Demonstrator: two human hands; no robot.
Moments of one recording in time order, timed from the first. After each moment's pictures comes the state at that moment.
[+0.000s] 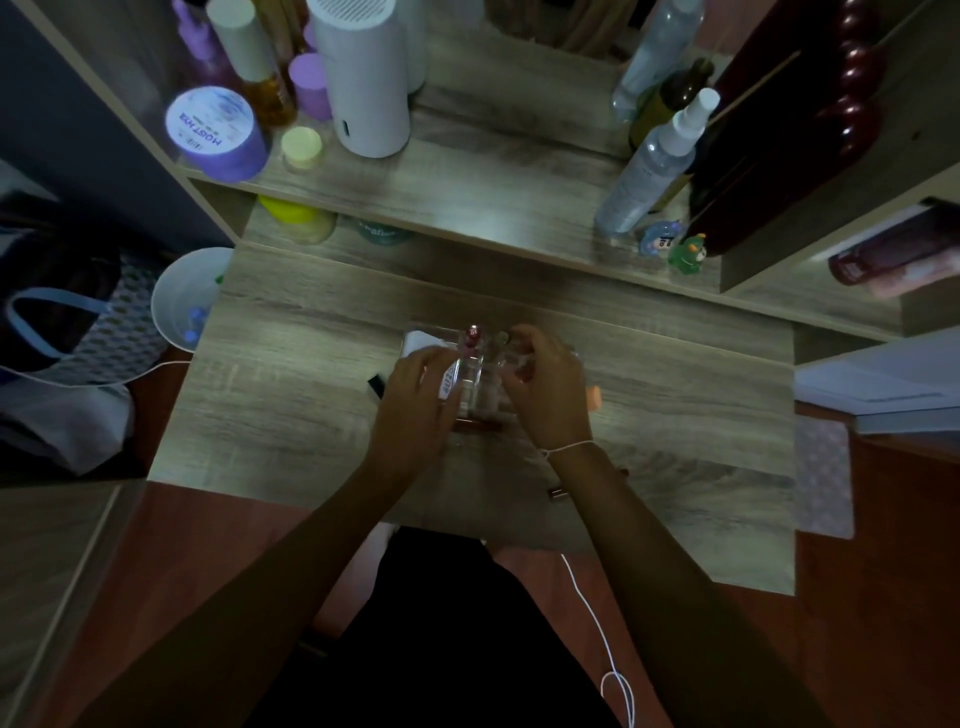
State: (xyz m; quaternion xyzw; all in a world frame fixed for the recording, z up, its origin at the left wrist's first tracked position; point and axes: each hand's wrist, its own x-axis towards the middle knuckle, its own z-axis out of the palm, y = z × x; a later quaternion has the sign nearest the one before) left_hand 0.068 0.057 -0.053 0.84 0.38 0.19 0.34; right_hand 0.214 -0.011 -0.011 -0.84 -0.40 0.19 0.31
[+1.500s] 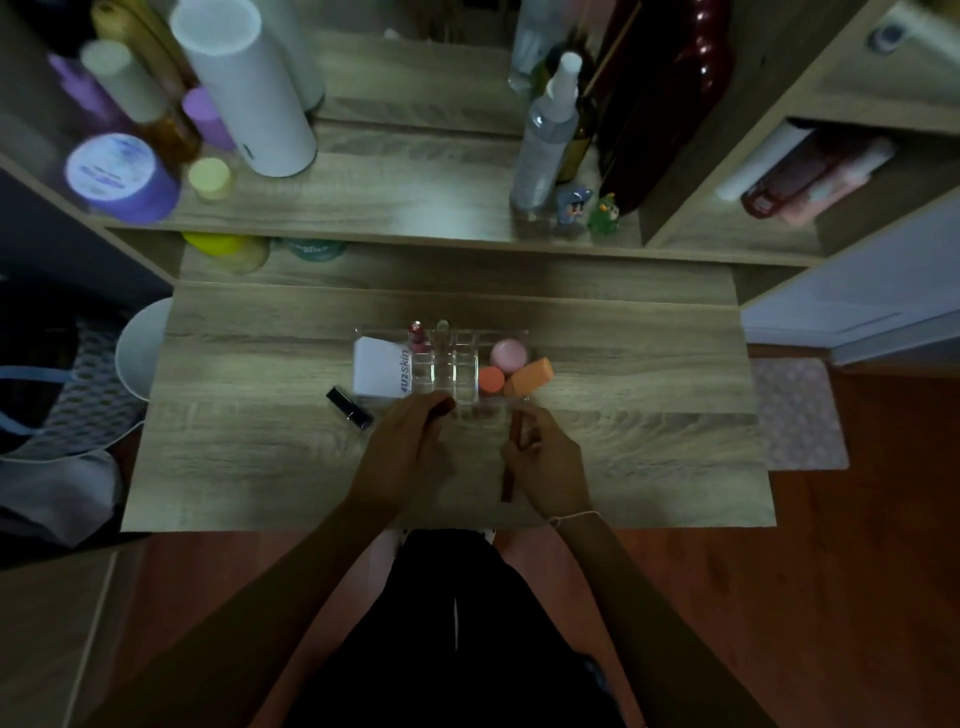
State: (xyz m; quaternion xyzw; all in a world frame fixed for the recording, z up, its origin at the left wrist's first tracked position) left_hand 0.060 0.018 -0.048 0.85 0.28 0.14 0.42; right_hand 0.189 -0.118 -0.037 -0.87 -0.19 0.31 0.33
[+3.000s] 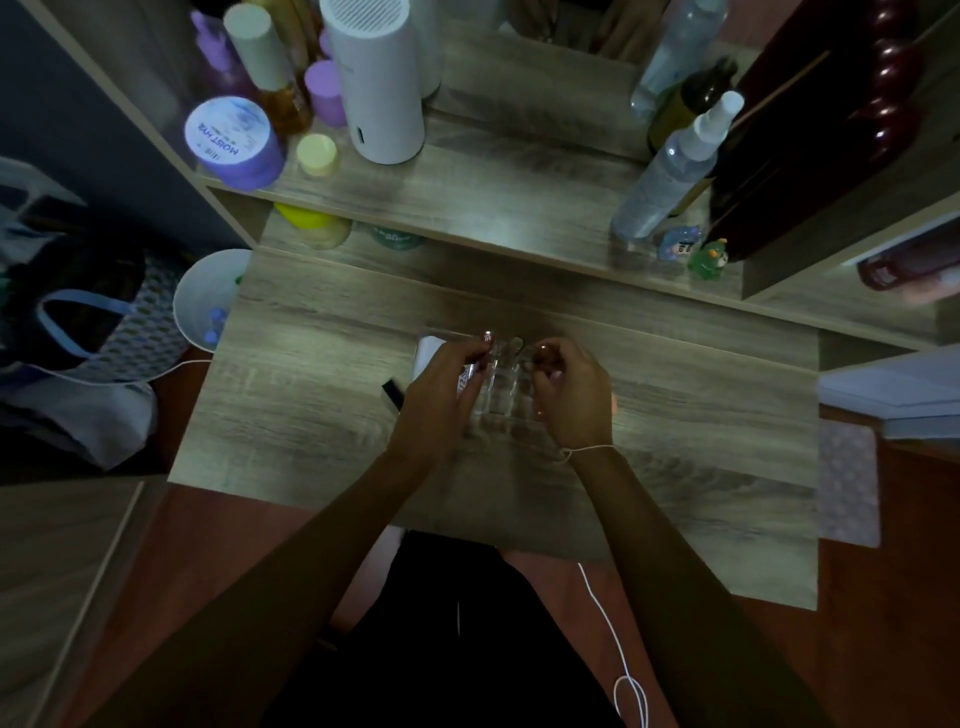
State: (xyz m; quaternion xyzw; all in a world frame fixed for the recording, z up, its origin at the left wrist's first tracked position) left_hand 0.085 0.064 -0.038 0.78 0.37 0.24 0.44; right_hand 0.229 -0.015 -0.029 -0.86 -0.36 0.18 0.30
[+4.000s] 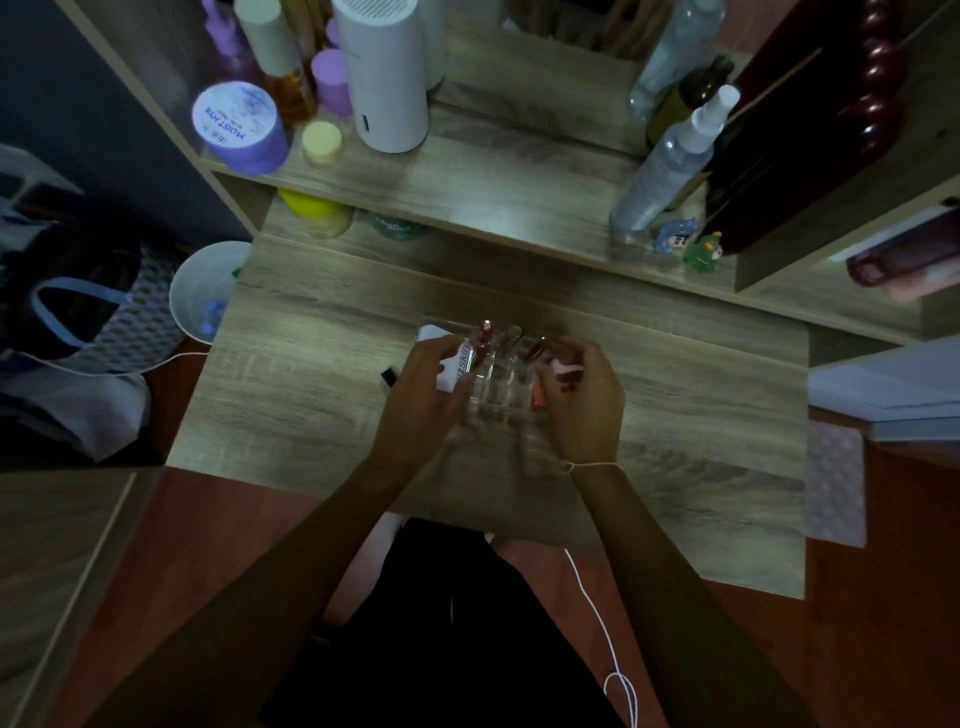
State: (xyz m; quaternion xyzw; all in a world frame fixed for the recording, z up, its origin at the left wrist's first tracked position) left_hand 0.065 0.056 -0.035 0.76 0.40 0.26 0.45; right_hand 0.217 -0.038 -0.020 -0.87 -0.30 0.15 0.37
